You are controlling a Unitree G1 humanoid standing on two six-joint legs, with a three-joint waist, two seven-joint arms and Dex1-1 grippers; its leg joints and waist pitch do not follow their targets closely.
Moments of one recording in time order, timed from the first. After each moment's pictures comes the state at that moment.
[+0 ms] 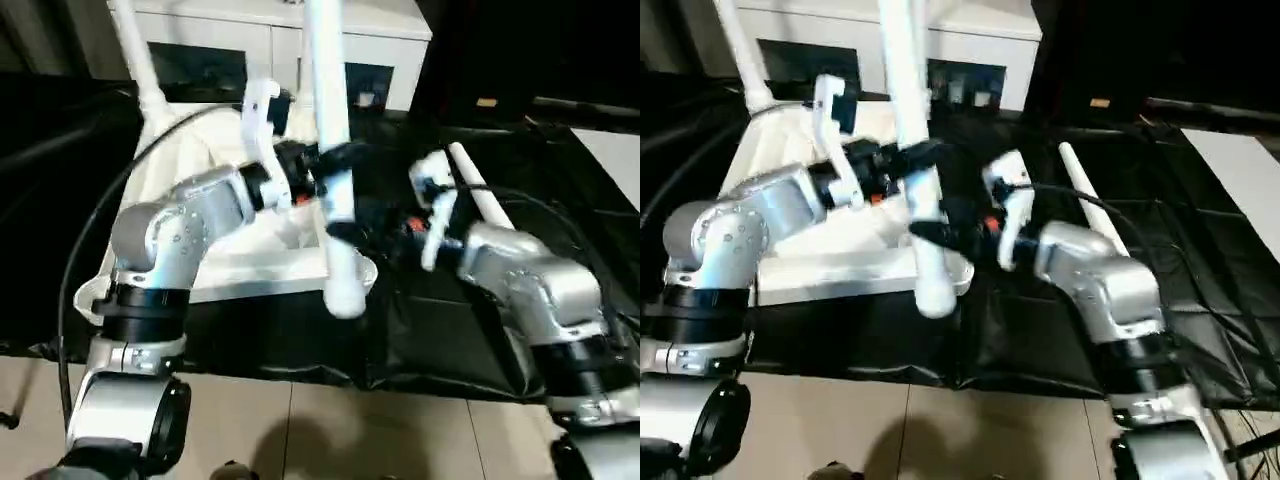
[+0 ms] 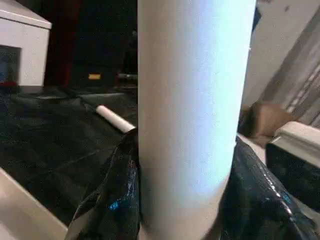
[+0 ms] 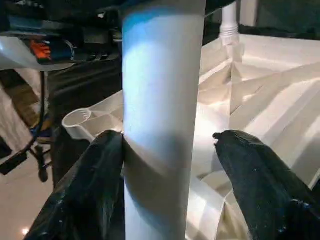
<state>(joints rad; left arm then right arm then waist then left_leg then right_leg) -0.79 0.22 0.04 0.08 -0.60 0.82 -0.50 -0.58 -0.33 0.11 0.08 0.49 0.65 0.74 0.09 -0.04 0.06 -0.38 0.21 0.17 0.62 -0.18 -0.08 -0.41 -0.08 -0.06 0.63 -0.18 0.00</state>
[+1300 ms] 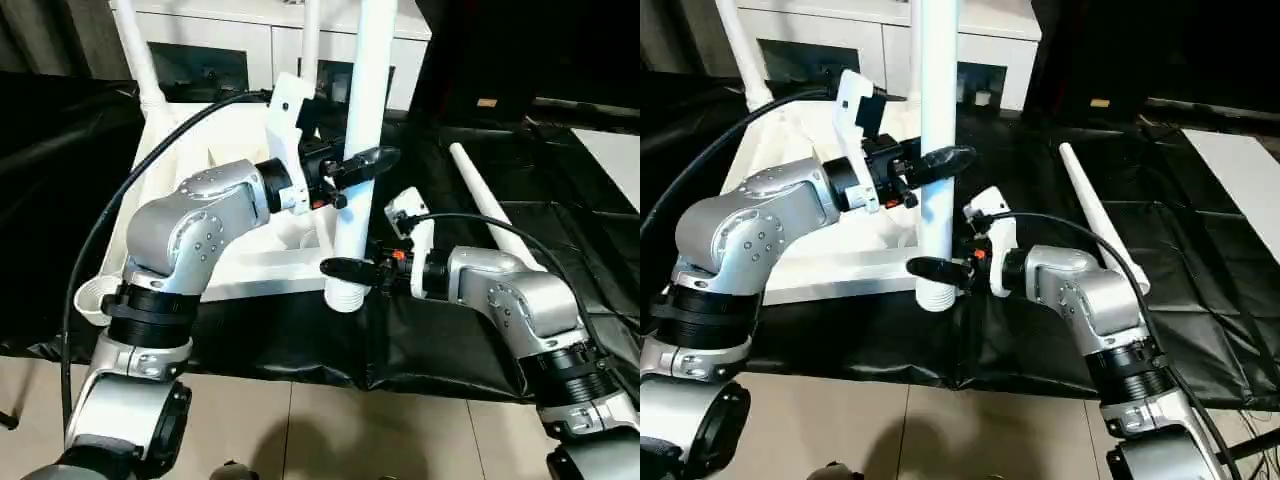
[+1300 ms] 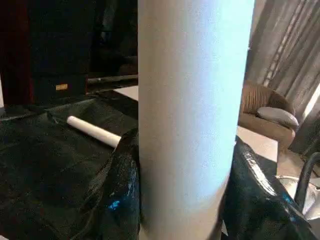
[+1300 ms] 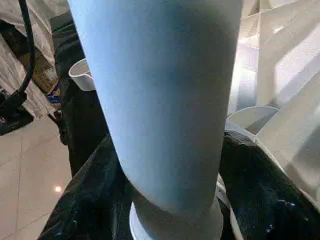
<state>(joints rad) -0.79 0.22 -0.06 0.03 -0.55 0.77 -0.62 -0.55 -0.33 0.19 0.15 0.43 0.71 0.84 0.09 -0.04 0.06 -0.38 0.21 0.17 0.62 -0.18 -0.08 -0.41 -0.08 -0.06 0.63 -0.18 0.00</state>
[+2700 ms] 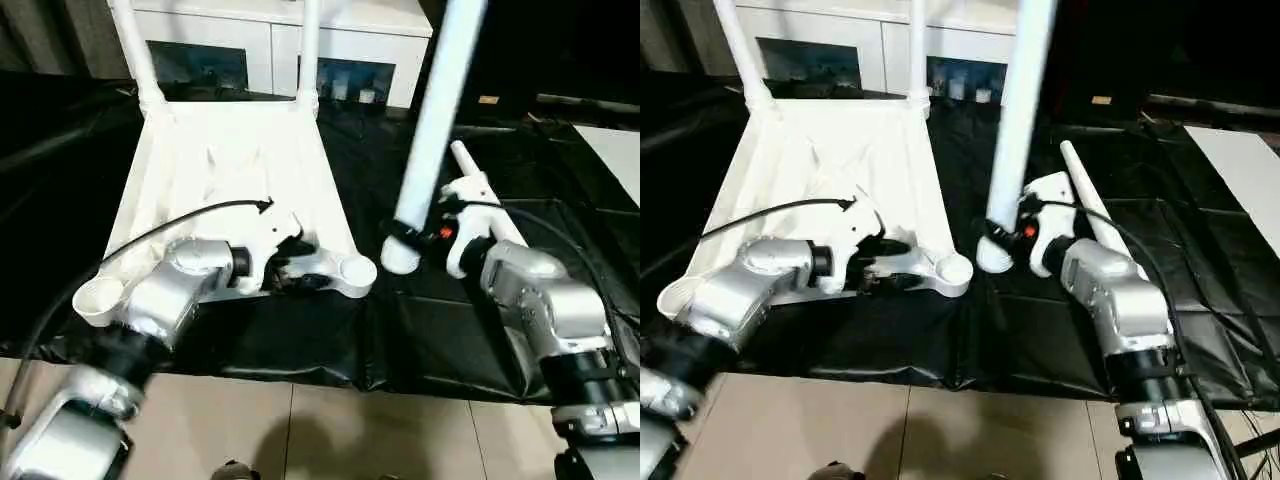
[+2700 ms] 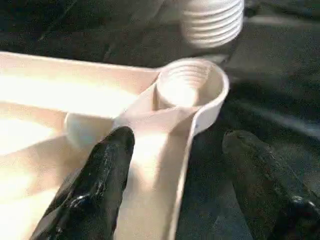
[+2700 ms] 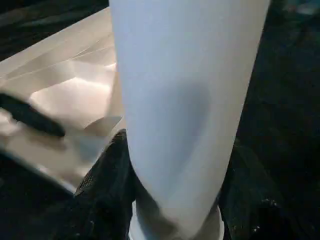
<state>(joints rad) -0.66 0.47 -0.35 0.46 -0.14 0.26 -0.97 -0.50 -0.34 0.03 0.23 0.32 0.53 0.61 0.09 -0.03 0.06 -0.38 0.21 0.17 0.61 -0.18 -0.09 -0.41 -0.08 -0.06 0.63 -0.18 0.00</state>
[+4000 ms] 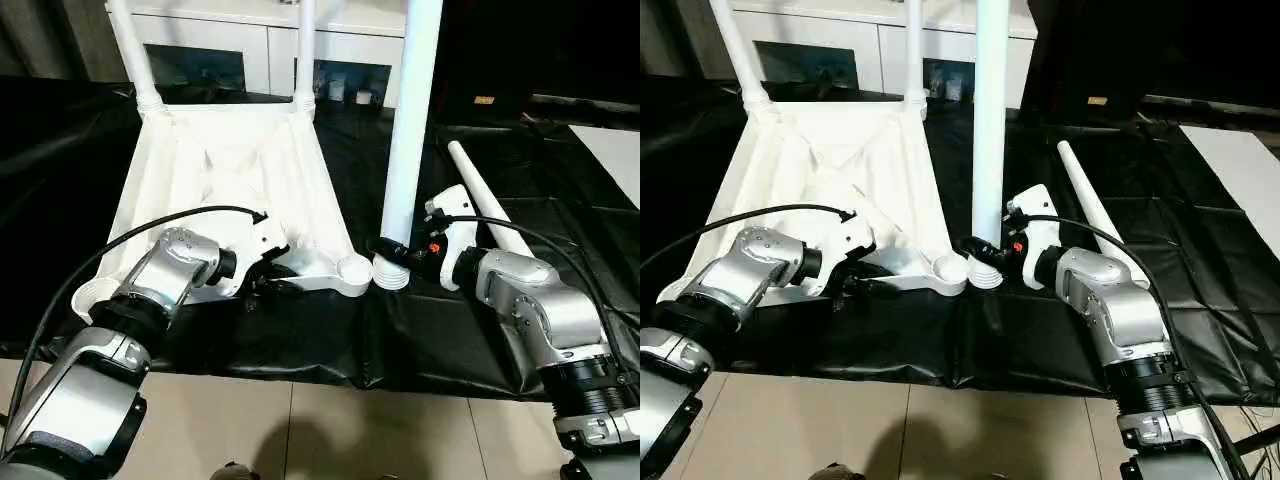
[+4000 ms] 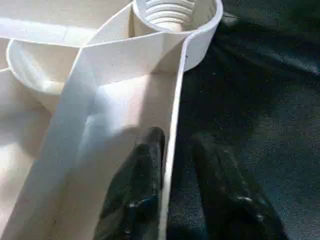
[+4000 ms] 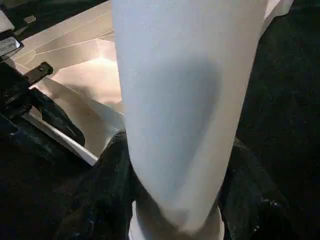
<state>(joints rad) -0.78 0.43 -0.38 0.82 -0.02 0.13 -1.15 -0.48 -0.36 0.08 0.20 0.30 0.53 0.69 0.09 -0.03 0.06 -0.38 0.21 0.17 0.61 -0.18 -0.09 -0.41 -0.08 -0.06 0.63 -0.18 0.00</state>
